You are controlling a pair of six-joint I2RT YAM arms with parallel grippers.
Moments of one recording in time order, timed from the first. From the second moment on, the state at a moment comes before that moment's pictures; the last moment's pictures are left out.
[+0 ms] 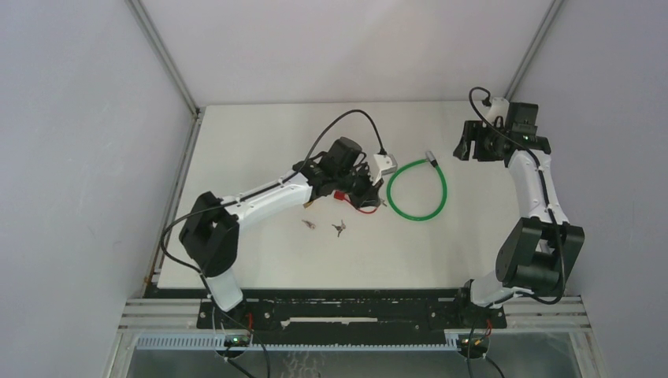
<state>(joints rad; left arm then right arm) -0.81 1.74 1.37 -0.35 0.50 0.21 -0.21 1.52 1.33 -0.66 -0.40 -0.12</state>
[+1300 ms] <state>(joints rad) -0.98 2.05 1.54 -0.39 0.28 0.27 -0.25 1.48 1.27 -0.61 -0.48 -0.10</state>
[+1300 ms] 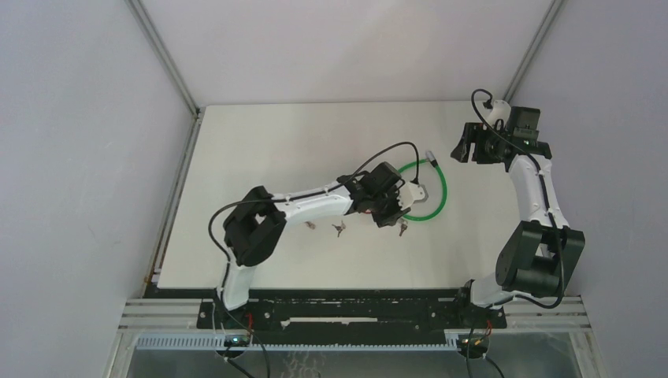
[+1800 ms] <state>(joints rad) -0.89 1.69 1.43 -0.37 0.00 0.34 -0.21 1.37 1.25 -0.57 -0.37 -0.11</state>
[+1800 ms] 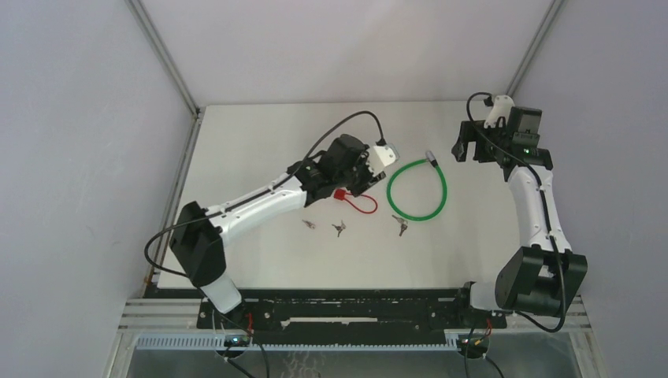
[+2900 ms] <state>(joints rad) -0.37 1.25 1.19 -0.23 -0.08 0.18 -0.29 1.15 1.20 -0.52 -0.40 -0.02</state>
